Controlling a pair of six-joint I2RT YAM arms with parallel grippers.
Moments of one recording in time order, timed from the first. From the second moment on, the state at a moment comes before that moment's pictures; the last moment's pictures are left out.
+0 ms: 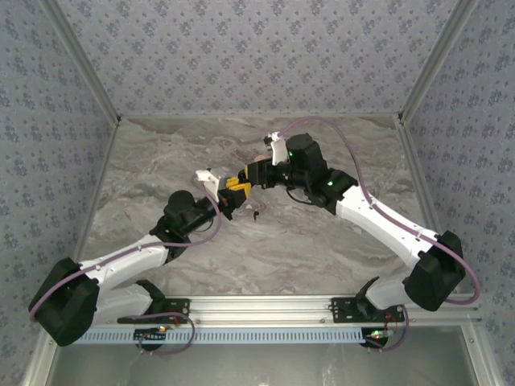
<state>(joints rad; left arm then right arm) -0.70 1.13 0.48 0.68 0.21 -0.28 0.72 1.39 1.22 -0.23 -0.30 0.46</state>
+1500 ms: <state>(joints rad) -0.70 1.14 0.50 0.67 0.14 -0.30 0.75 1.40 1.22 -0.30 -0.19 0.46</state>
